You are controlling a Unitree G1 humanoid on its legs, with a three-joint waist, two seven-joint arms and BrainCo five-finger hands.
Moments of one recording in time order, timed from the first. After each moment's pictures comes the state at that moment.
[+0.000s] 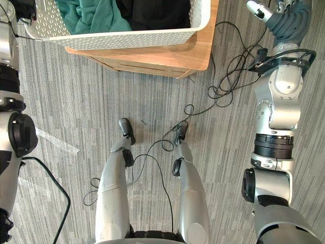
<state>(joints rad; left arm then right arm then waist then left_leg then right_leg) -1.42 0.67 0.03 0.77 0.25 0.15 0.01 -0.87 -0.53 -0.23 0.09 0.36 0.05 -0.16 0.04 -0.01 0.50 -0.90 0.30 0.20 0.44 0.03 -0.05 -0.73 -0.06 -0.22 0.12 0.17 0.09</state>
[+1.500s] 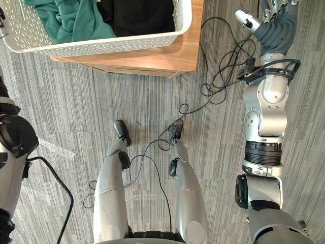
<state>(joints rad) -1.37 0.65 0.40 0.75 0.09 0.21 0.12 -0.80 -0.45 -0.22 0.02 0.37 0.01 -0.17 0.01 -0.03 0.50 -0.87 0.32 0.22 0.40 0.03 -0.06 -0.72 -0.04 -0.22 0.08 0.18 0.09</state>
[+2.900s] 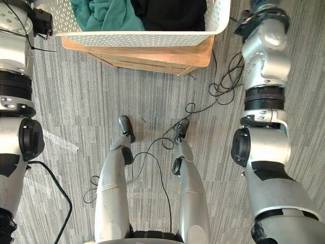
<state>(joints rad) -1.40 0.62 0.00 0.78 0.20 0.17 -0.01 -1.35 -0.44 -0.16 0.72 0.38 0.13 -0.07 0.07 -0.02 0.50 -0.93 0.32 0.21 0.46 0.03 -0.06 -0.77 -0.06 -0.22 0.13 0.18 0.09</state>
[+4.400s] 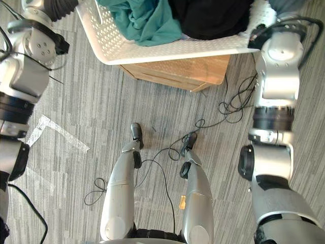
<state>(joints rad) -1.11 0.76 -0.33 0.28 0.52 0.16 0.11 -0.98 -0.51 -0.28 0.13 -0.01 0.22 -0.22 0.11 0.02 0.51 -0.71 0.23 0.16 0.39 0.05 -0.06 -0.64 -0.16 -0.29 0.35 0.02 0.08</state>
